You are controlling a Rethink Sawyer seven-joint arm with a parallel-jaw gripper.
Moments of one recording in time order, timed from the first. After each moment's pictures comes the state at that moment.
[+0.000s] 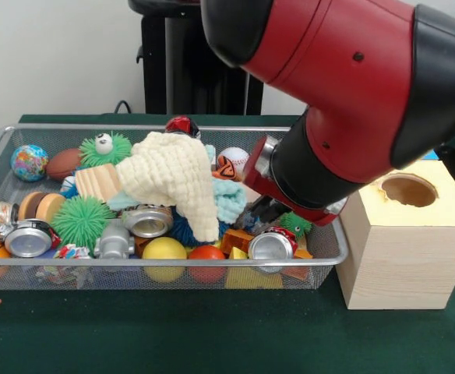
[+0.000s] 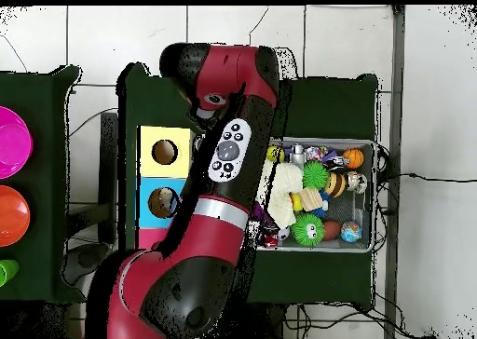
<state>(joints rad) 0.01 0.16 -0.85 0.41 0.50 1.55 1.84</state>
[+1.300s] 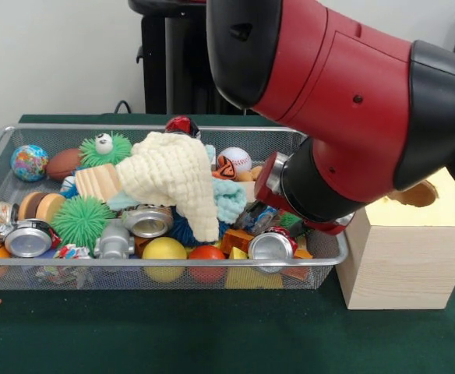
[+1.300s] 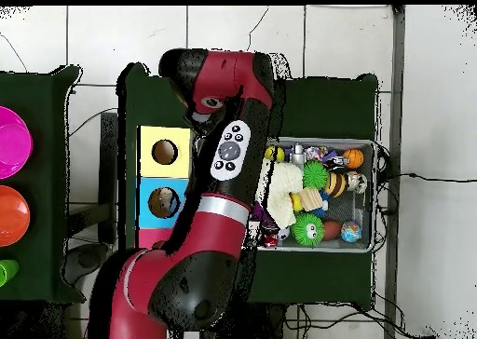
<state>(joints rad) 0.01 0.19 -0.81 0.39 0.50 1.59 1.84</state>
